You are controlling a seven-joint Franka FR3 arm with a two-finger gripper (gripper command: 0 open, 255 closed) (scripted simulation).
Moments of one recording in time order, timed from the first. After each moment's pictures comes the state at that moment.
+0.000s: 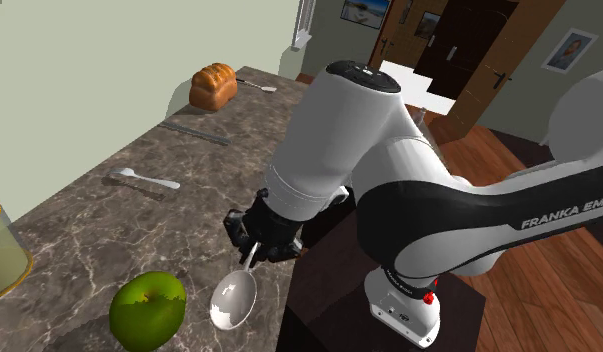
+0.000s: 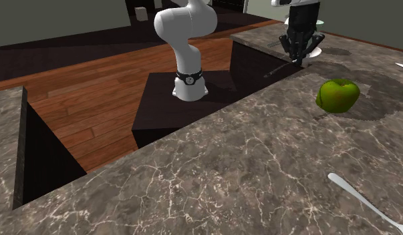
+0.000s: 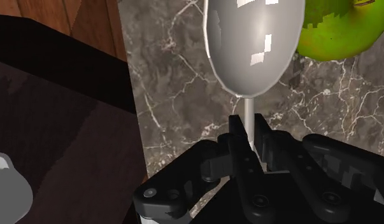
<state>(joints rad) 0.35 -0.62 0.66 -2.63 0.41 2.31 1.72</state>
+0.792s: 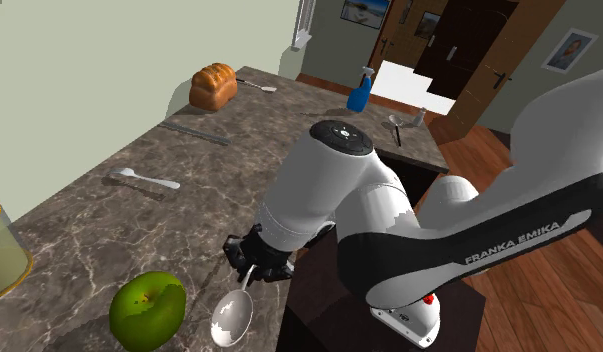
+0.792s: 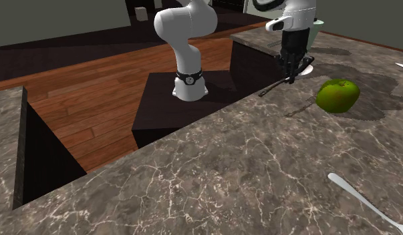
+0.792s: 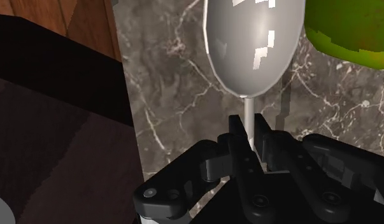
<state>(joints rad) 0.33 -0.50 0.74 -2.73 0.43 2.52 1.73</state>
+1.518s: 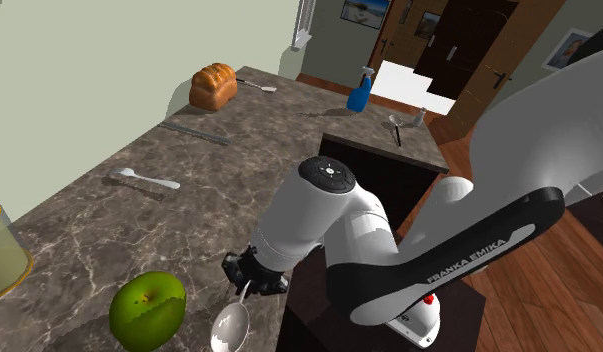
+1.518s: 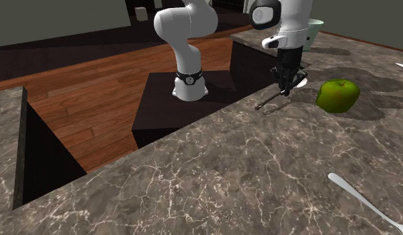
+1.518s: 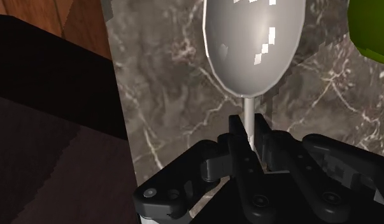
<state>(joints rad) 0.26 -0.35 0.84 -2.78 0.39 2.72 1.77</state>
